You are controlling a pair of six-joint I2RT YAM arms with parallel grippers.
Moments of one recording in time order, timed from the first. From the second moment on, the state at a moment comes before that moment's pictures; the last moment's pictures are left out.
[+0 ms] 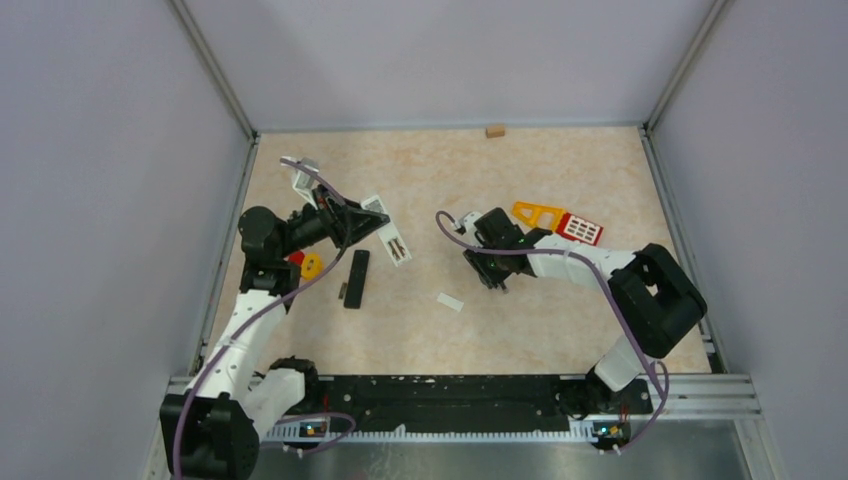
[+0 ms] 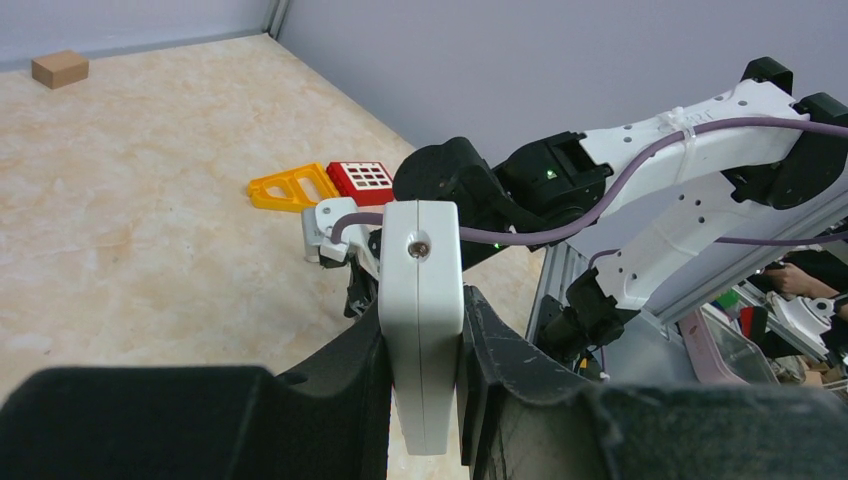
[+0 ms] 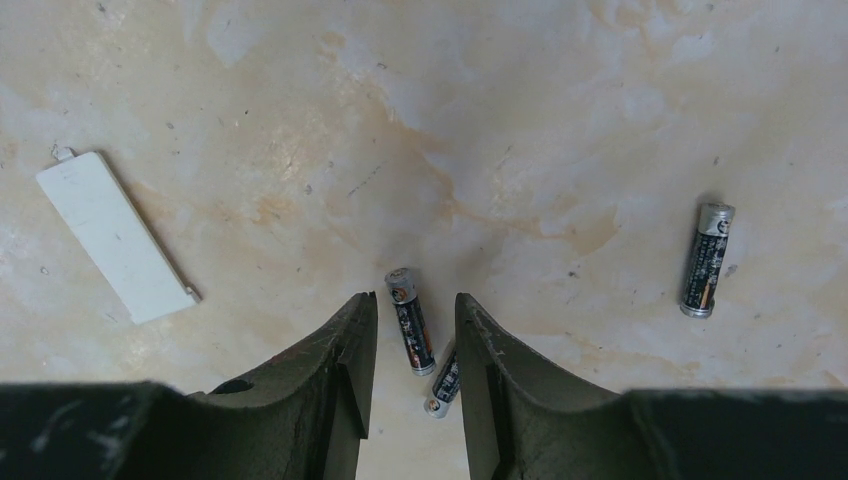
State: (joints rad) left arm -0.09 0.96 0.66 0.56 1.02 -0.74; right arm 0.69 1.61 0.93 -0.36 0.01 -0.06
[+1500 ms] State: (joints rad) left arm -0.21 1.14 0.66 0.79 0.82 -1.12; right arm 0.95 1.18 0.98 0.27 -0.05 0.37
